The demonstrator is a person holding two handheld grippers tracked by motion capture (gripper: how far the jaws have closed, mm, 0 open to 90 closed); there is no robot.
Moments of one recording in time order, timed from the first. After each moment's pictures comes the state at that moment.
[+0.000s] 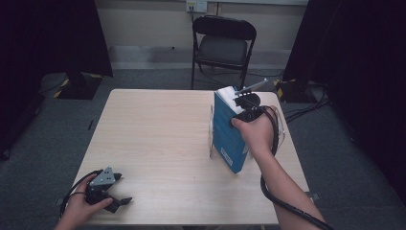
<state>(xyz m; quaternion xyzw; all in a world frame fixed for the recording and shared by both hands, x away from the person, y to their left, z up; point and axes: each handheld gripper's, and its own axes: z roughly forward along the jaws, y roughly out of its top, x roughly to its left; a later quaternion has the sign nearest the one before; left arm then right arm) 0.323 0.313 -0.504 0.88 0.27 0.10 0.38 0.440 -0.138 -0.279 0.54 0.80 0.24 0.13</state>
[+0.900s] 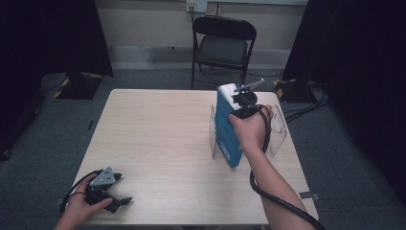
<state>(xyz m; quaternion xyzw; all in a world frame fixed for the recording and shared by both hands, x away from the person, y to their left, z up) 0.323 0.313 -0.504 0.88 0.27 0.10 0.38 0.457 -0.131 -0.290 0.58 0.76 0.24 0.16</state>
